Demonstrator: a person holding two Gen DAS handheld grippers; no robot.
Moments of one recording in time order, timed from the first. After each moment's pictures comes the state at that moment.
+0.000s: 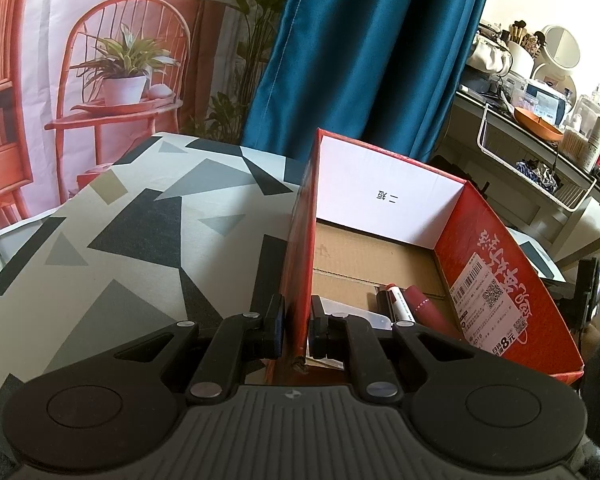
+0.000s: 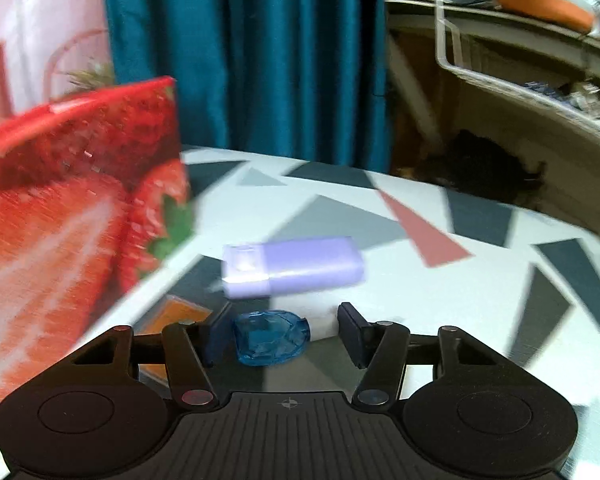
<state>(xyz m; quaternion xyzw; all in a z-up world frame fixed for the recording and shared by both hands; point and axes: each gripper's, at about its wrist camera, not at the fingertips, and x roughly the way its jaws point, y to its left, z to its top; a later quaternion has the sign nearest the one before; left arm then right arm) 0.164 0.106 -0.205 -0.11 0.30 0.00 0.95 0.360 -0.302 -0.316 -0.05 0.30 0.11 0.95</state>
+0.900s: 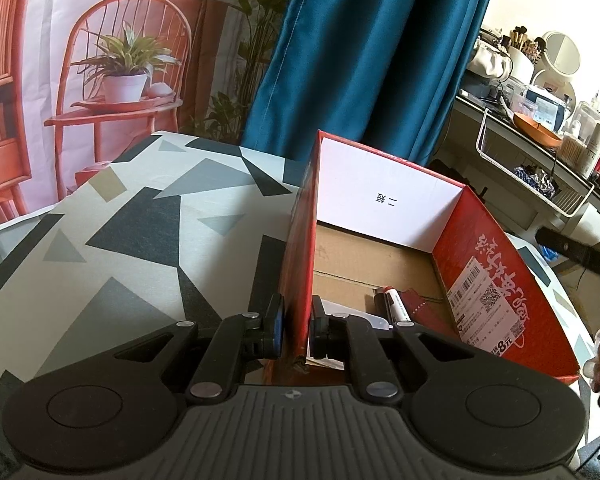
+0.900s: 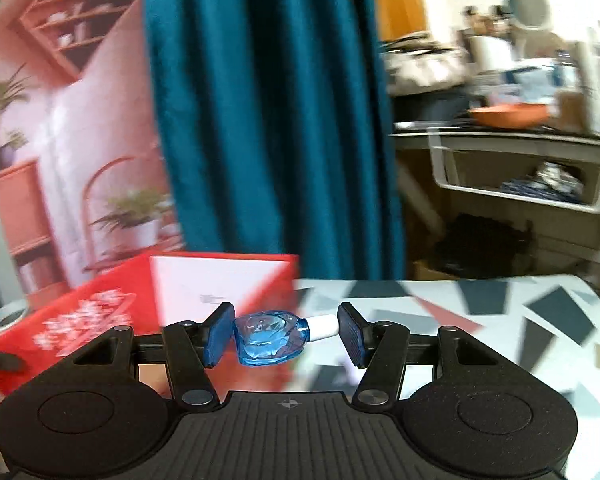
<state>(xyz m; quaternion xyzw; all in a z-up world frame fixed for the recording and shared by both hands) 0.165 0.107 -0.206 -0.11 0.30 0.00 0.95 0.247 -0.248 -0.210 0.04 0.17 0.14 0.97</state>
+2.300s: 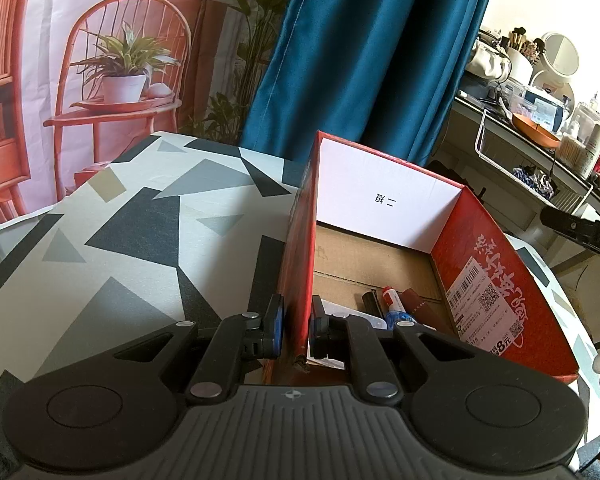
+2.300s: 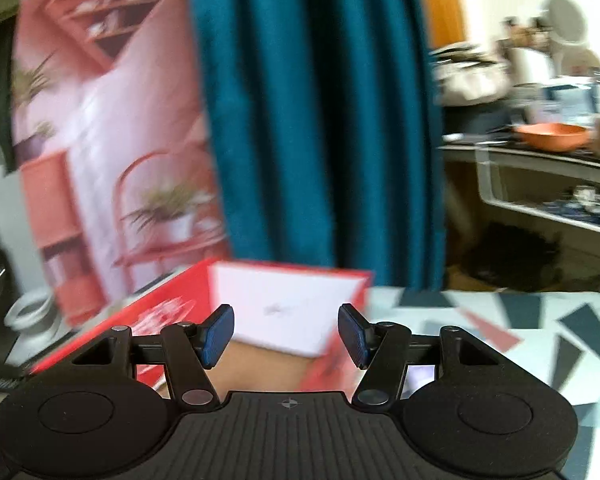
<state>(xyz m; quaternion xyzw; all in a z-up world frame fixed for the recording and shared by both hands) 0.164 0.107 -0.205 -0.11 0.30 0.00 0.95 0.236 -0.204 -0.184 0.04 0.17 0.15 0.97</state>
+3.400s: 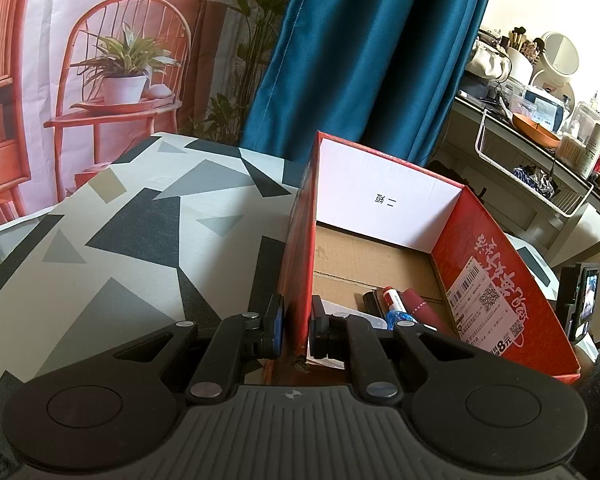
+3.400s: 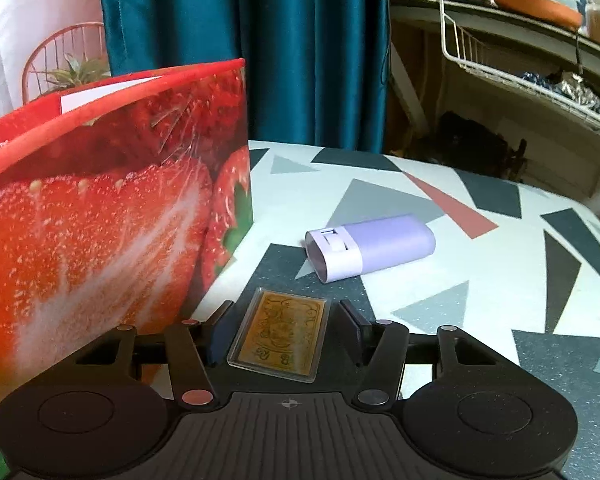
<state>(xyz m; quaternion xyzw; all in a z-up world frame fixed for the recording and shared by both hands) 0.165 0.108 -0.205 -0.11 0.30 0.00 0.95 0.338 -0.228 -0.325 -0.02 0.32 0.06 0.95</state>
